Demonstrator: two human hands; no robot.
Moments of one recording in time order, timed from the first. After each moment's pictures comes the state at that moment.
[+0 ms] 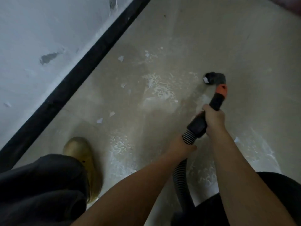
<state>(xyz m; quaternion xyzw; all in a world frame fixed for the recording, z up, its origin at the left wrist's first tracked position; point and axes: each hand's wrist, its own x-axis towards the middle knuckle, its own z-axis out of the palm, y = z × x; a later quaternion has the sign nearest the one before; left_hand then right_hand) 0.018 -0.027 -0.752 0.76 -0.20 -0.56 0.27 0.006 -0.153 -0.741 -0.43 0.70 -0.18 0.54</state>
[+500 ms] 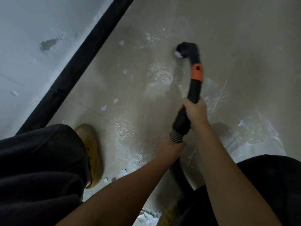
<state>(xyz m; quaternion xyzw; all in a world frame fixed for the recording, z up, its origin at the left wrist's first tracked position) 0.000 0.046 -0.756 0.76 -0.06 -0.51 0.39 0.019 -0.081 -0.741 -0.55 0.63 -0.11 0.54</state>
